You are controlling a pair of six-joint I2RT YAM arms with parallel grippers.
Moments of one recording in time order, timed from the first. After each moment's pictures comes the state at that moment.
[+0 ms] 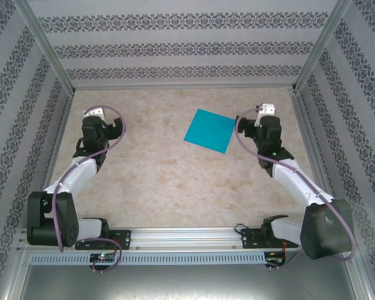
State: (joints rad) left arm 0.02 1.28 0.78 0.07 -0.11 -0.21; right arm 0.19 1.23 0.79 0.08 0.16 0.22
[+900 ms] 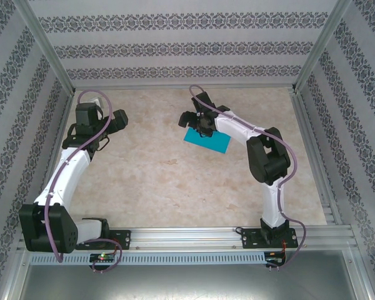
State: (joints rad) left arm 0.01 1.25 1.01 -0.35 0.06 -0.38; right arm 0.49 2.09 1.63 -0.54 -0.10 0.78
